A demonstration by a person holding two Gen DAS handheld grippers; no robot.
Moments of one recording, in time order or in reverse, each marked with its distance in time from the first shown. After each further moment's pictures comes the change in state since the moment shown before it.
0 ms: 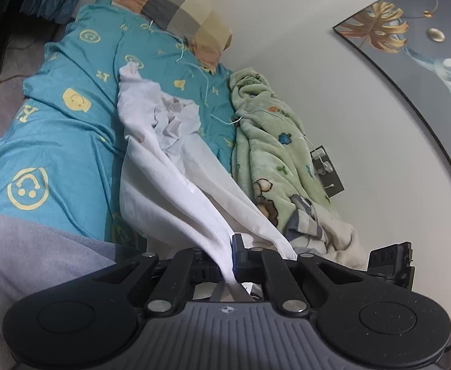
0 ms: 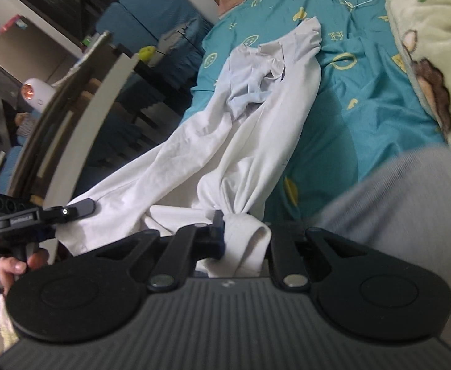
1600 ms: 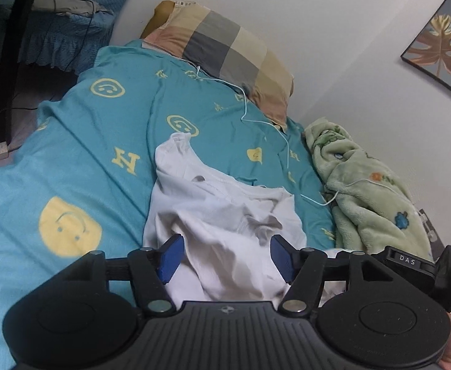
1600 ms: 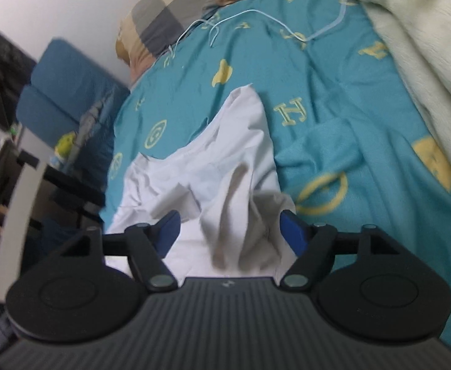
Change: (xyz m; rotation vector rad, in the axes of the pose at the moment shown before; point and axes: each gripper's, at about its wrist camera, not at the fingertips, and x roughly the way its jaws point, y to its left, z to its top) left arm 0.252 0.121 0.168 0.040 -0.191 0.240; right arm 0.212 -0.124 0.208 0.255 -0.198 -0.160
